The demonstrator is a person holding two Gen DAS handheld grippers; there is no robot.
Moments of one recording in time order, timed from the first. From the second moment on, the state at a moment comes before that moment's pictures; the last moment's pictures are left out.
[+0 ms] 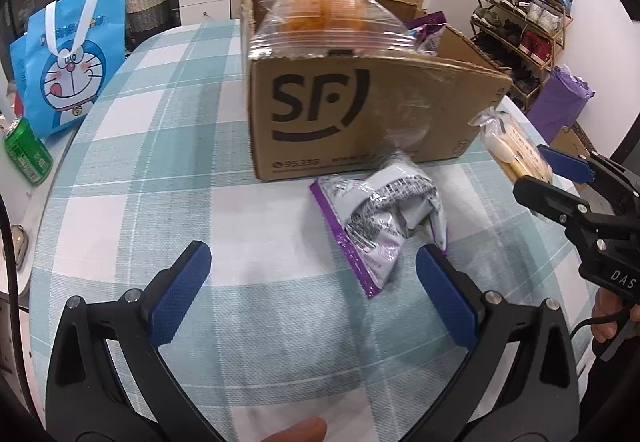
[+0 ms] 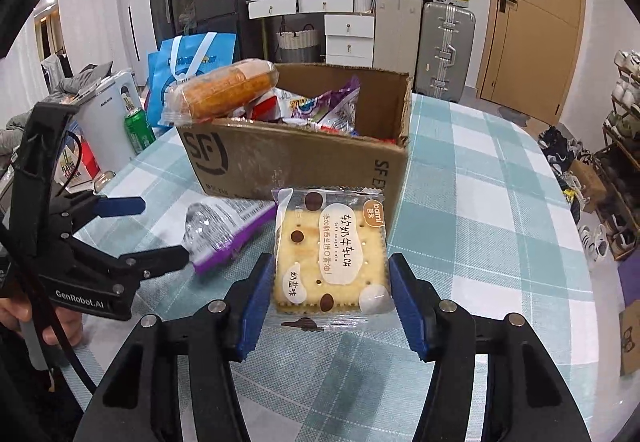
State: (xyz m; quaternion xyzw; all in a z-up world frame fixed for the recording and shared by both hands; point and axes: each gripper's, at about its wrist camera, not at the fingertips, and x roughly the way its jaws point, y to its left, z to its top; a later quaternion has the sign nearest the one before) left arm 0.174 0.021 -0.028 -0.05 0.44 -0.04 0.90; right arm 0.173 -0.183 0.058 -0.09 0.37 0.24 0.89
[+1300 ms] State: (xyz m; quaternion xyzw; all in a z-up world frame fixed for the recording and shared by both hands) left arm 0.193 -0.042 -0.033 -0.05 0.42 -0.07 0.90; right arm 0.175 -0.206 0.072 -0.06 0.36 0.23 0.90
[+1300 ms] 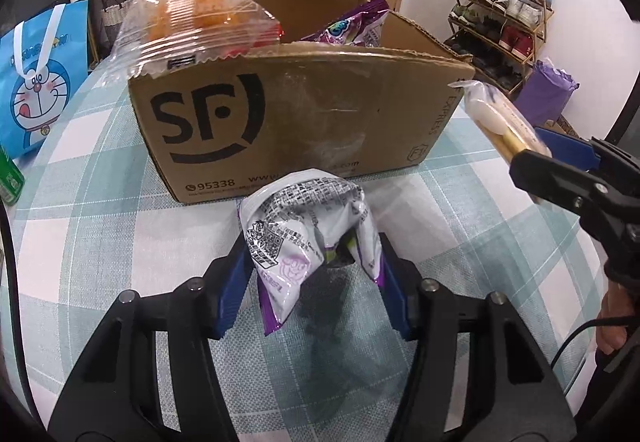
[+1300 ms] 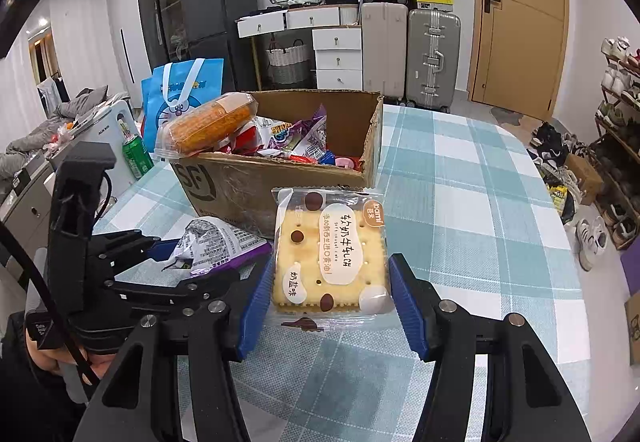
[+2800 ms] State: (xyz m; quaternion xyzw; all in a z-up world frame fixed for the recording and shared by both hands) left arm 0.179 -0.014 0.114 -0.03 0.33 -0.08 0.94; right arm 0.174 -0.213 0.092 0.00 0.30 0.25 0.92
